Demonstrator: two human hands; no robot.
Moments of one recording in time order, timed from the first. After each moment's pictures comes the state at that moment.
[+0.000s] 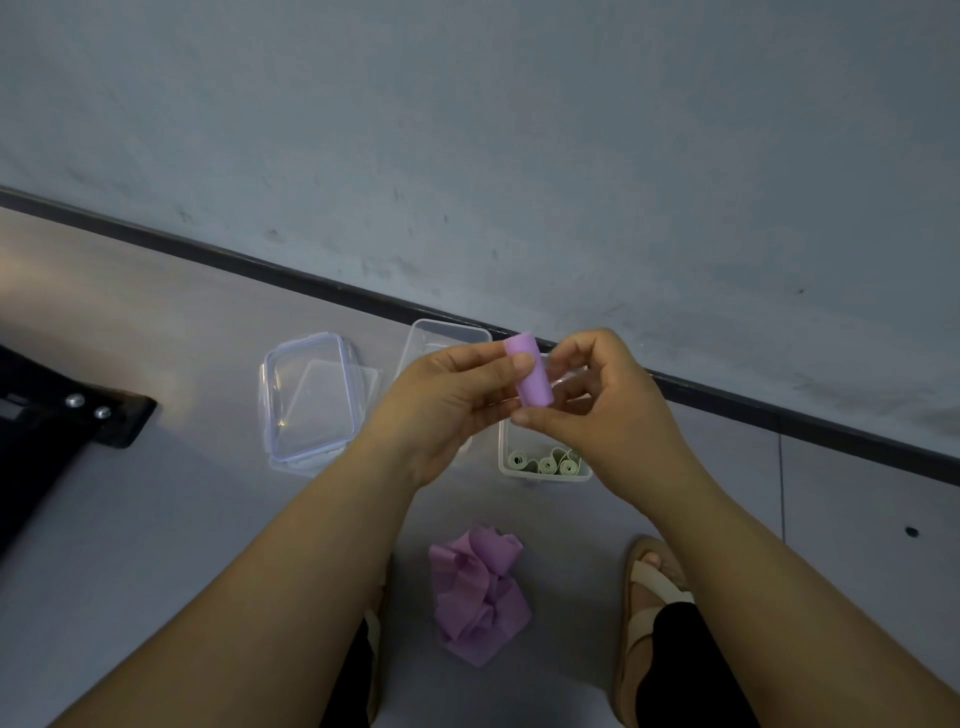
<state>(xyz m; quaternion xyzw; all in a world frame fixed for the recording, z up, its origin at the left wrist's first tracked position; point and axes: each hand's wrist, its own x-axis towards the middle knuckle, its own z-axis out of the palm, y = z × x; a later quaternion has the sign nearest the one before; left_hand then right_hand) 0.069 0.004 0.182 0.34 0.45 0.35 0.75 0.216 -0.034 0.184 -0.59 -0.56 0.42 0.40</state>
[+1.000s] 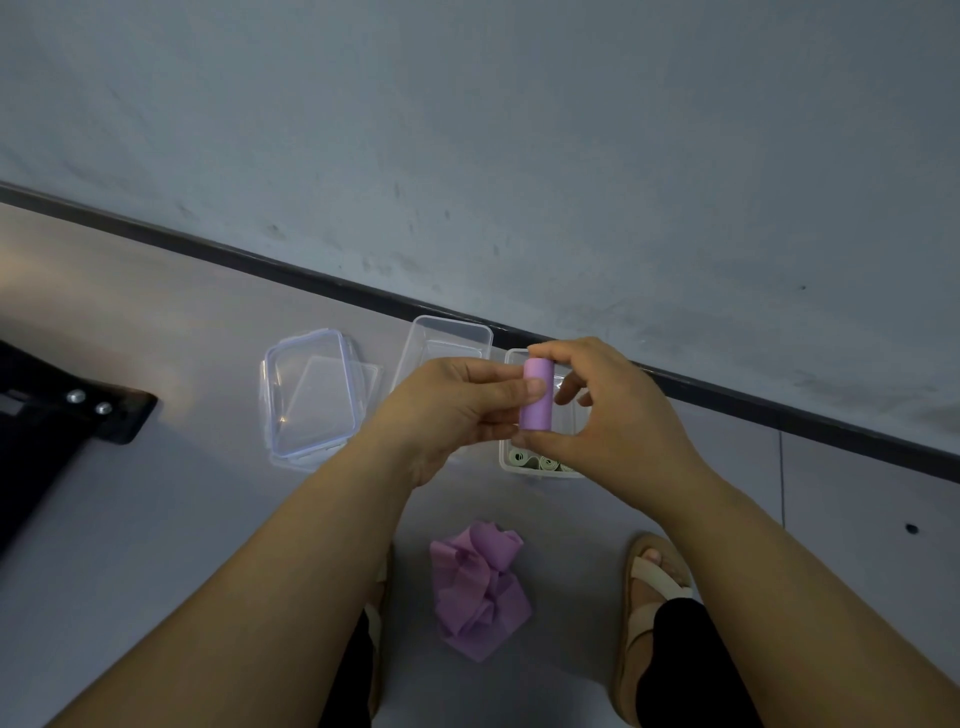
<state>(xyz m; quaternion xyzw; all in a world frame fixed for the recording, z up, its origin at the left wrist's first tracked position) 0.065 0.000 0.187 0.41 0.49 0.25 0.73 0.223 -0.035 0.174 -0.60 -0.71 0.25 0.27</state>
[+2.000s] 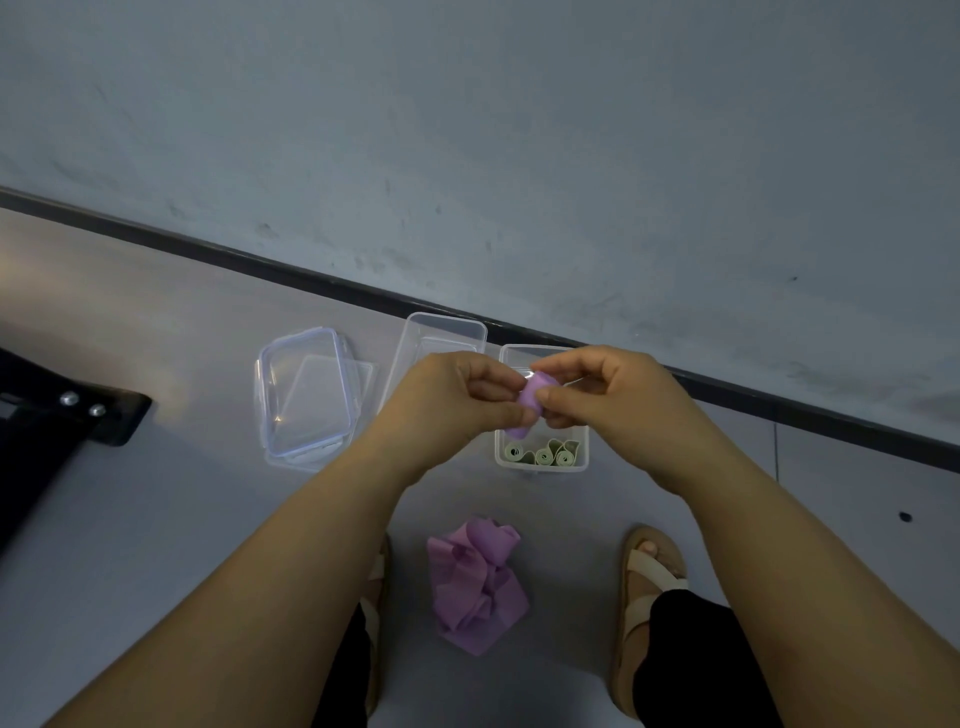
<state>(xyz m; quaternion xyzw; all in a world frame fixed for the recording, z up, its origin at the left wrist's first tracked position) 0.067 -0.003 0.184 0.61 0.55 0.18 0.55 0.236 -0.033 0.190 -0.60 -0.54 0.50 0.31</state>
